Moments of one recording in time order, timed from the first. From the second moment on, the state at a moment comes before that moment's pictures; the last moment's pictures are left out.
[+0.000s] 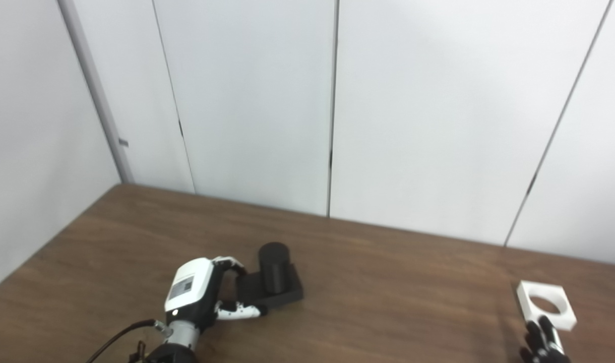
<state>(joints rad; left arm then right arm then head) -0.09 0.25 -0.30 -0.07 0.78 0.37 0.21 0.15 -0.15 -0.14 -0.12 0.22 -0.04 0.11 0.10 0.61</state>
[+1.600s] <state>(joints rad) 0.08 0.32 -0.52 -0.29 0.65 0.01 -0.07 0.17 -0.14 -0.07 -0.36 0.11 0.29 -0.05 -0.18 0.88</state>
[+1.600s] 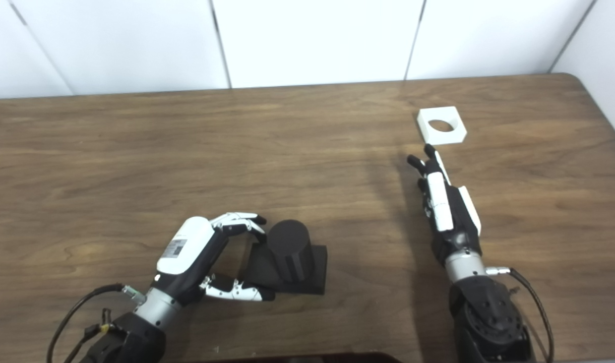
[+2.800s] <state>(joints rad) 0.13 0.28 -0.53 -0.31 0.84 -0.03 -0.09 -0.24 -0.69 -0.02 -0.30 -0.35 0.43 0.20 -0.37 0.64</state>
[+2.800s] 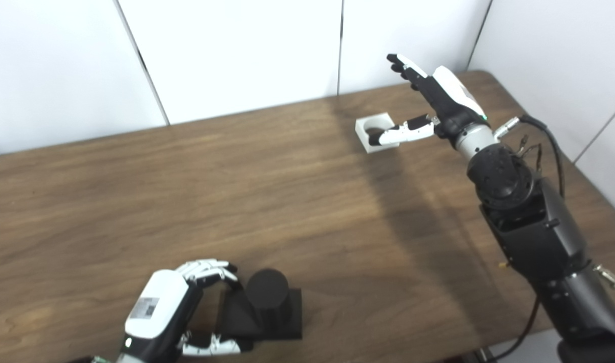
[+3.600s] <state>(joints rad) 0.17 0.21 -0.52 -0.30 0.97 -0.03 -0.04 -0.56 -0.81 0.28 0.10 -0.66 0.39 0.48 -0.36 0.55</state>
